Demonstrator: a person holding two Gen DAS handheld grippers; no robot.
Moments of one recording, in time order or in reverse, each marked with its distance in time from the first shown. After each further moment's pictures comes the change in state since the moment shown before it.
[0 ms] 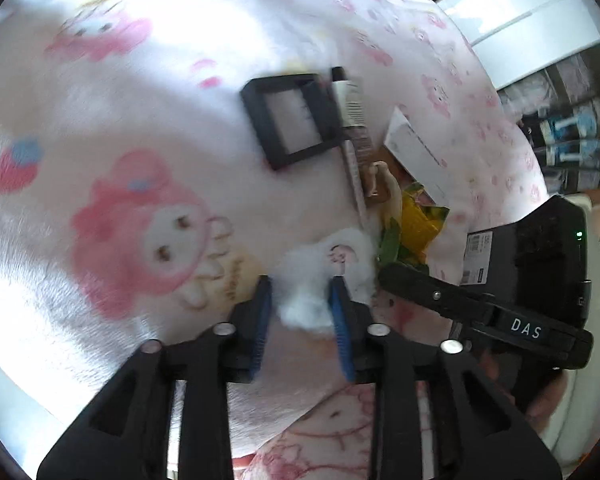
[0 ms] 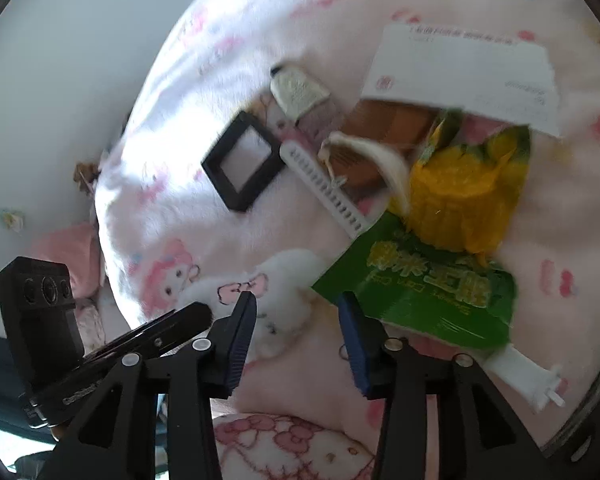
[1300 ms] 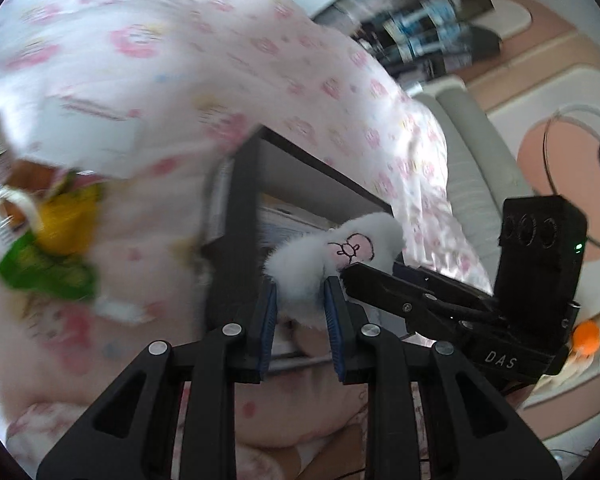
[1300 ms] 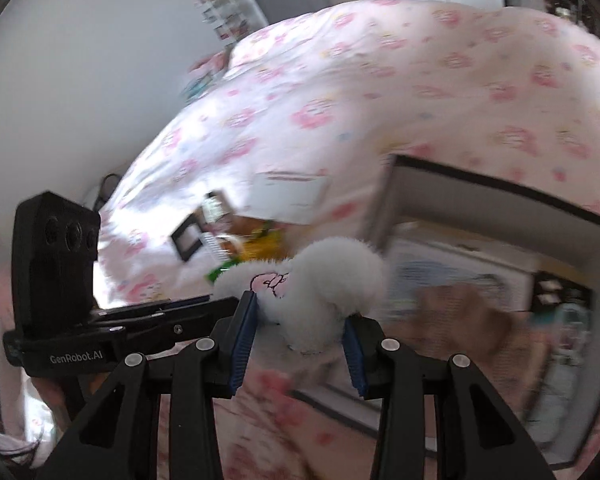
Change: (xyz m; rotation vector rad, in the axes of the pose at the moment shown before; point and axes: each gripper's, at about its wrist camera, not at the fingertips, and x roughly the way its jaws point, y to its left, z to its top) left arm 0.049 -0.289 -0.057 0.455 0.179 -0.372; right arm -0.251 -0.079 -0.090 -0.028 -0.388 -0.240
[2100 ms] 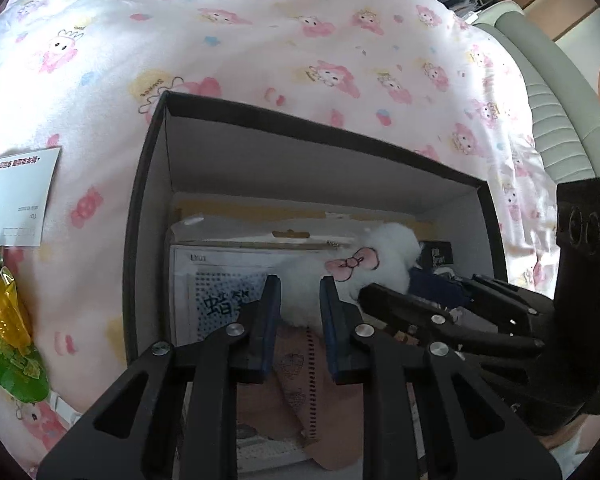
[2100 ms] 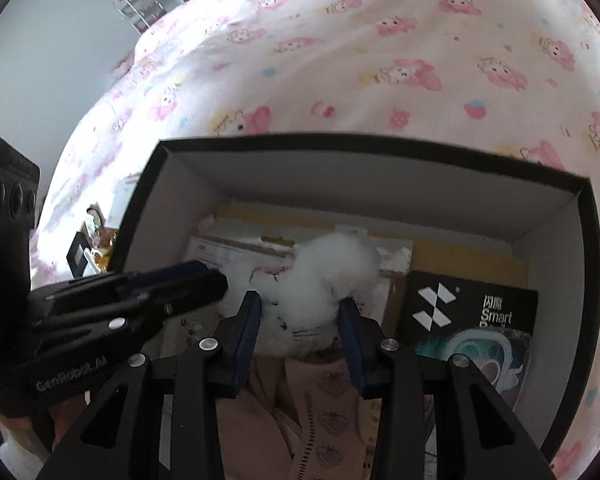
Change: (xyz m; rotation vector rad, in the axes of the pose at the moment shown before) left arm 0.148 -0.033 0.037 0.103 0.152 0.324; right arm 0.043 -0.160 0.012 0.152 0.117 -0.137
